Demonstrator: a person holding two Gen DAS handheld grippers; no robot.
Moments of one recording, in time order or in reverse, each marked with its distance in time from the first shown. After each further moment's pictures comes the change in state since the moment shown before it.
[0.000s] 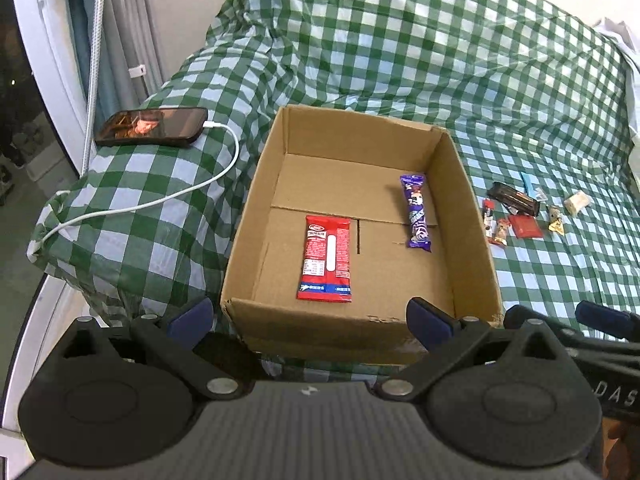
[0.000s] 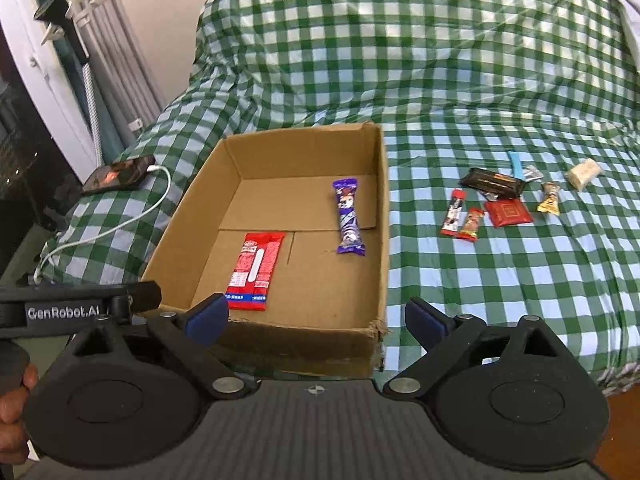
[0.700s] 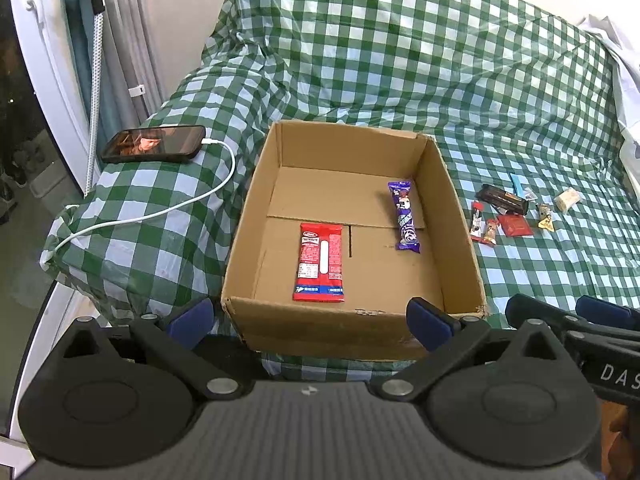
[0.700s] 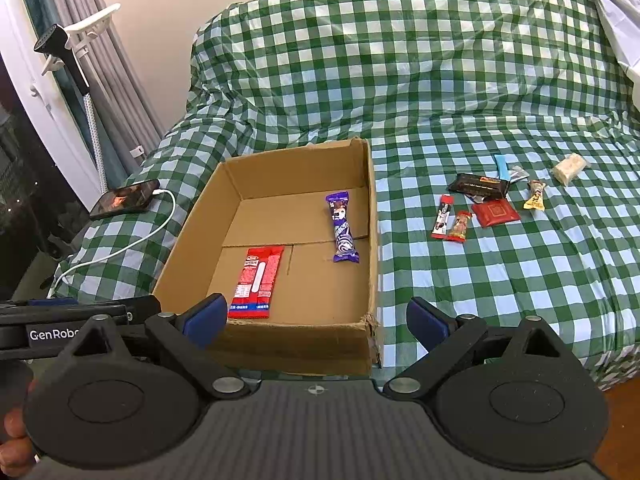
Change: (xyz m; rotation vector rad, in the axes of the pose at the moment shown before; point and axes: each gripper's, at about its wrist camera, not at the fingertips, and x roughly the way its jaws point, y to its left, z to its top) left arm -0.024 -0.008 -0.008 0.032 -0.039 0.001; right arm -0.029 -0.006 -0.010 0.054 -0.058 0.009
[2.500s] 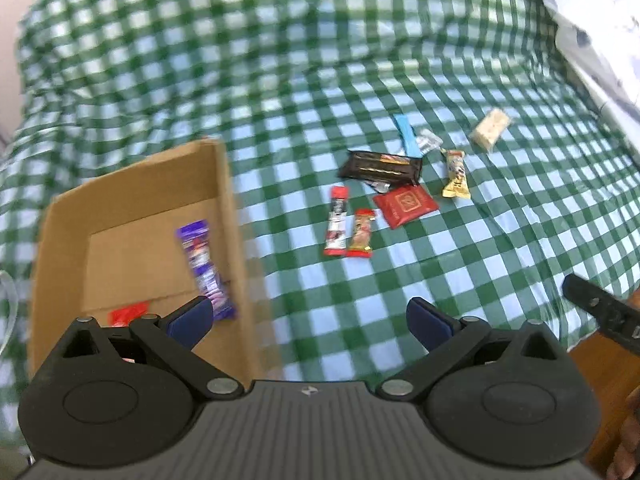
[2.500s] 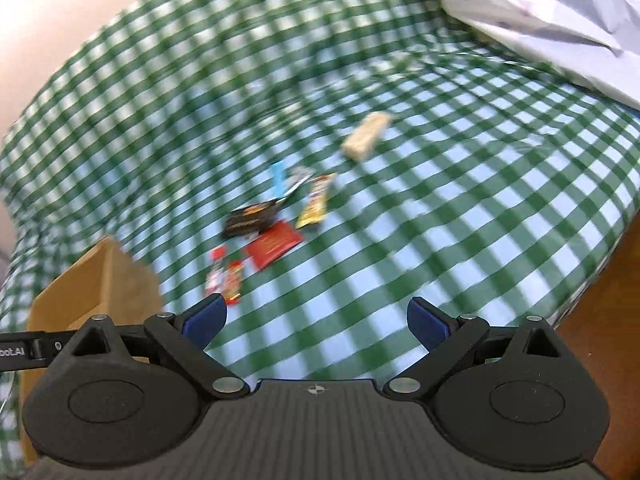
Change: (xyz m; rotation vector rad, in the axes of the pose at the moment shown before) left arm 0.152 -0.268 0.095 0.348 0.182 -0.129; right arm 0.027 -0.276 0.032 0.448 -0.057 -0.302
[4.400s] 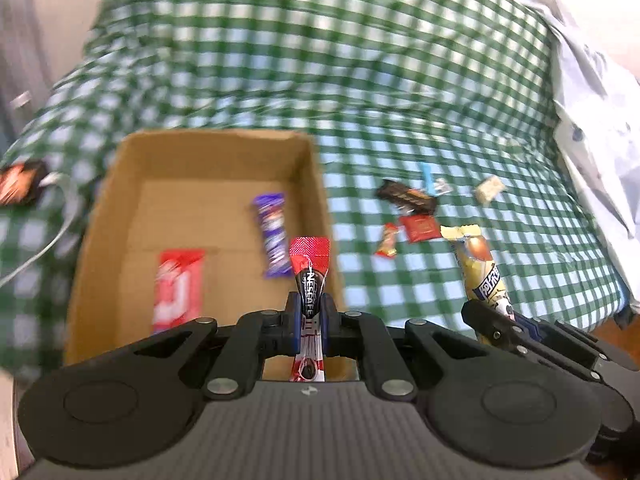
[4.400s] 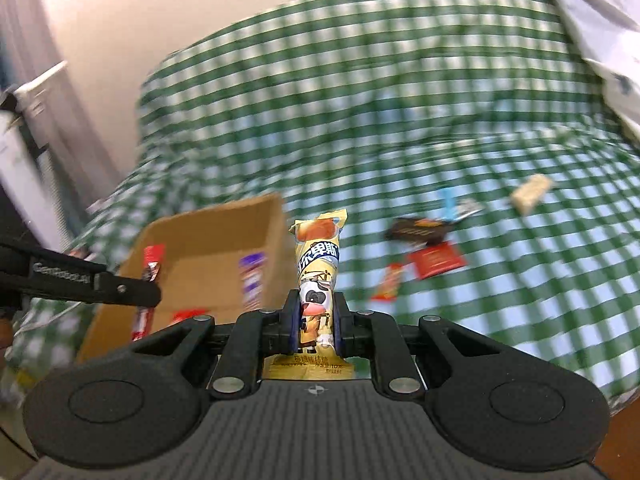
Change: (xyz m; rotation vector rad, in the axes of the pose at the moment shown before) left arm -0.102 0.133 -0.100 -0.276 -0.109 -0.102; right arm -0.051 0.146 -0.068 -0.383 -0.034 0.309
